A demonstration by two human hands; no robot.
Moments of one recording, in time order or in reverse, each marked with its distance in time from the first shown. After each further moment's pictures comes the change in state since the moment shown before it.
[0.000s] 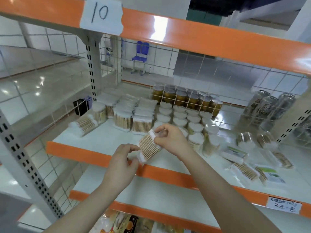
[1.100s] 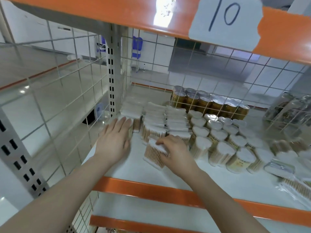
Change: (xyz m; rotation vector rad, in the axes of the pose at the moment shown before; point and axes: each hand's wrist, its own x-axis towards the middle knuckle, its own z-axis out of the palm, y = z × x) left_hand 0.157 -0.127 -0.109 0.730 -0.138 0.214; right_hand 0.070 -0.027 0.115 -0.543 0.098 -0.361
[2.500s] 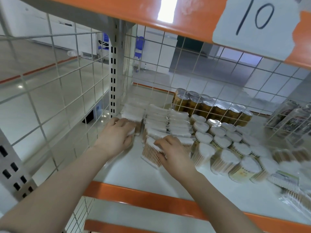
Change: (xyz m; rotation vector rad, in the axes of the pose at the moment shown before) left_hand 0.032 -0.020 0.006 -0.014 0.017 0.171; right_hand 0.018 0.008 0.018 -0.070 0.104 -0.110
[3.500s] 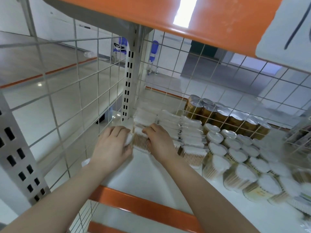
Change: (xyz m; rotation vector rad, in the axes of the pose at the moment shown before) left_hand -0.031 -0.009 -0.003 -0.020 0.194 -0.209; right_hand 0.087 -0.020 0.049 -0.044 -0.063 -0.116
